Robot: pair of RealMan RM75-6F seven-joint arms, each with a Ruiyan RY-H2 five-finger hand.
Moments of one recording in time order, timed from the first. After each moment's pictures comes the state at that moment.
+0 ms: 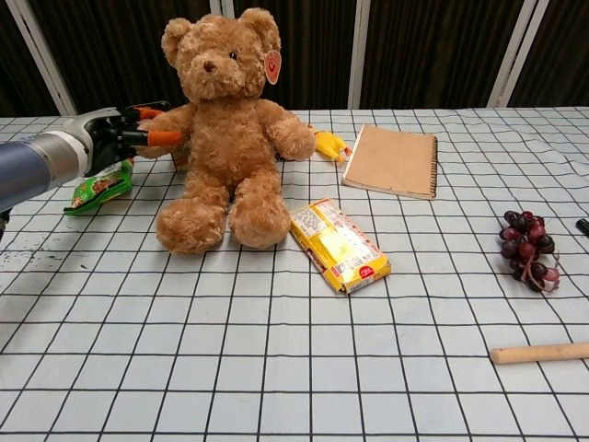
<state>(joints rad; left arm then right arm) -0.81 -1.79 -0.46 -0.82 1.06 0.63 -0.83 0.08 -1.08 0.11 -1.60 -1.30 1.35 0.02</state>
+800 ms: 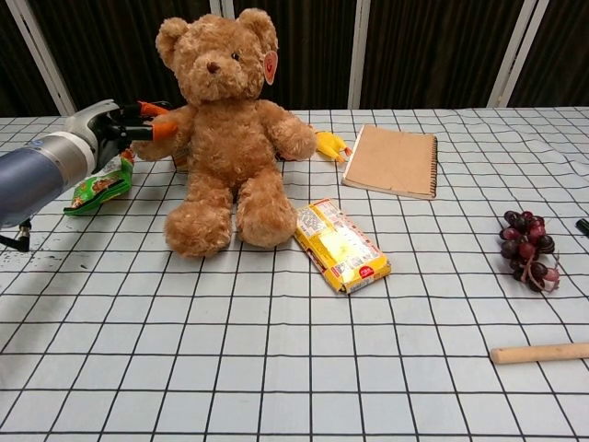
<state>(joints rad) -0.81 -1.86 -0.50 -0.81 1.02 0.76 -0.73 0.07 -1.06 0.10 -1.61 -1.31 1.35 0.04</state>
